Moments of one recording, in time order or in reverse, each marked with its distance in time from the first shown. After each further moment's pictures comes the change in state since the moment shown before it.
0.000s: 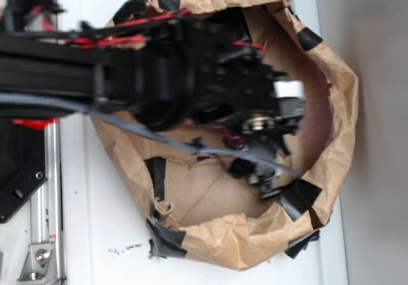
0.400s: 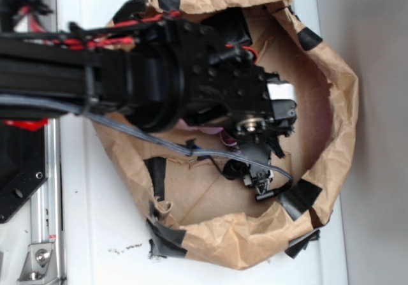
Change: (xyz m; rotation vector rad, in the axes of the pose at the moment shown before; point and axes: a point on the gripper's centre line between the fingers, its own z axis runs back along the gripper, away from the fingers) arm 0.001 0.001 -0.005 0.014 0.011 -0.004
